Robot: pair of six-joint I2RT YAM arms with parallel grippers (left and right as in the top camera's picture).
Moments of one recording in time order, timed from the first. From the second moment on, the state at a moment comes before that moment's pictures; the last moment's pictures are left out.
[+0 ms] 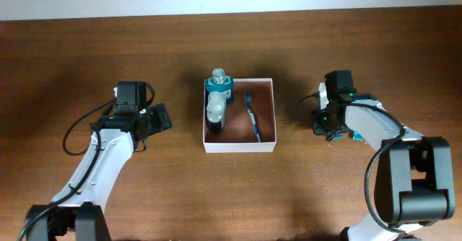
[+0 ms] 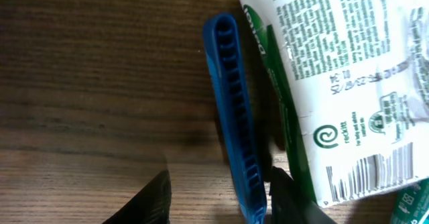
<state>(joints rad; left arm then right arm) -0.06 1.53 0.94 -0.53 -0.13 -0.36 0.02 1.80 1.02 -0.58 0.05 -0.02</state>
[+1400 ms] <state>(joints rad) -0.06 1.53 0.94 -0.53 -0.13 -0.36 0.02 1.80 1.02 -0.62 0.00 0.00</state>
